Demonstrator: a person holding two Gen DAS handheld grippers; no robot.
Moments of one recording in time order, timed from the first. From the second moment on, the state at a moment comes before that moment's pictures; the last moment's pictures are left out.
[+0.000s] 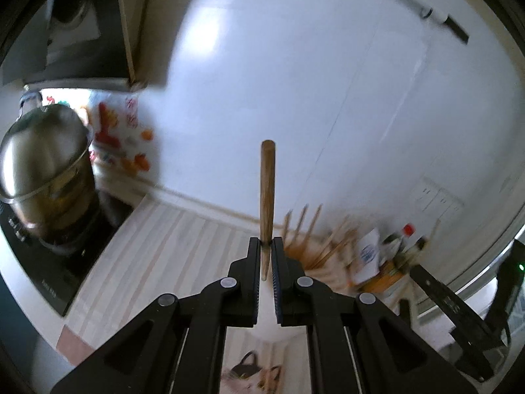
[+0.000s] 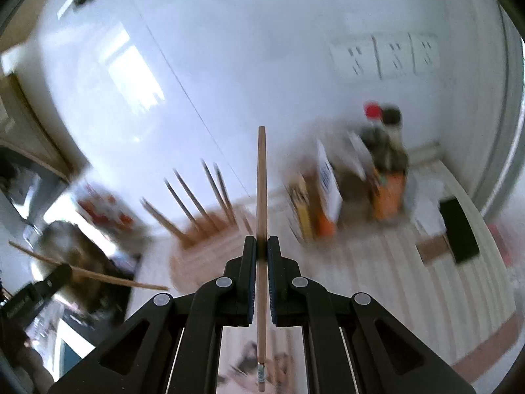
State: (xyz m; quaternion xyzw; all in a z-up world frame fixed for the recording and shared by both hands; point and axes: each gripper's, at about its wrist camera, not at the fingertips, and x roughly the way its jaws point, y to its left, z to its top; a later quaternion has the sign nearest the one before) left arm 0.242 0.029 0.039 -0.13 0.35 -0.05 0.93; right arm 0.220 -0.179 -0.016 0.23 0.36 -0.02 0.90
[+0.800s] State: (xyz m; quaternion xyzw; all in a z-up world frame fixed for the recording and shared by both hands) left arm 0.357 -0.033 -0.024 -0.09 0.46 -0.07 0.88; right arm 0.386 -0.162 -0.016 0.24 0.29 -0.04 0.93
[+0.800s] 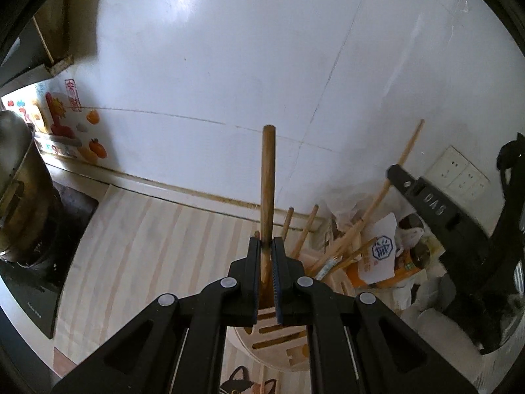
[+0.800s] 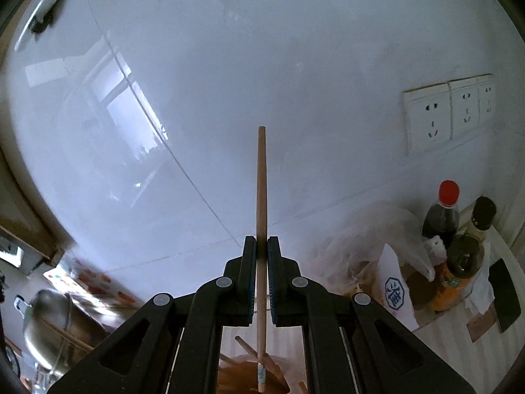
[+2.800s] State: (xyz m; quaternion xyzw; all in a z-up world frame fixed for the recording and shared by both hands) left arm 0.212 -0.056 -0.258 0.09 0.63 -0.03 0.77; right arm 0.171 -0.164 -0.279 0.10 0.67 -0.07 0.73
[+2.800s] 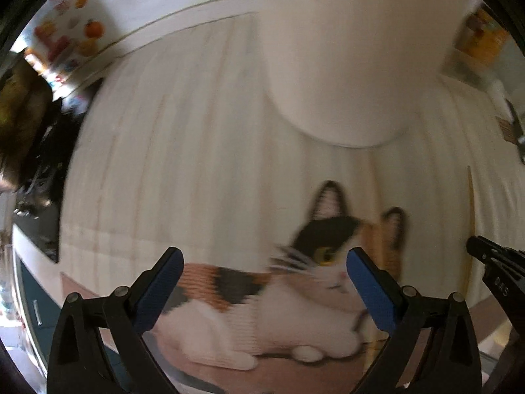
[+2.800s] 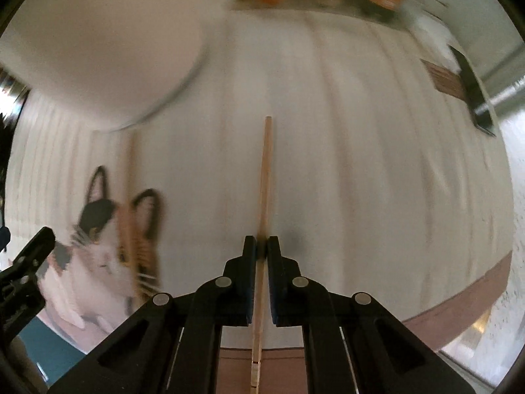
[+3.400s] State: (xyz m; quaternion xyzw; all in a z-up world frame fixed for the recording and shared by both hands) left arm 0.211 -0.112 -0.298 0.10 0.67 -0.11 0.73; right arm 0.150 -0.237 -0.281 0.14 0.67 -0.13 0.72
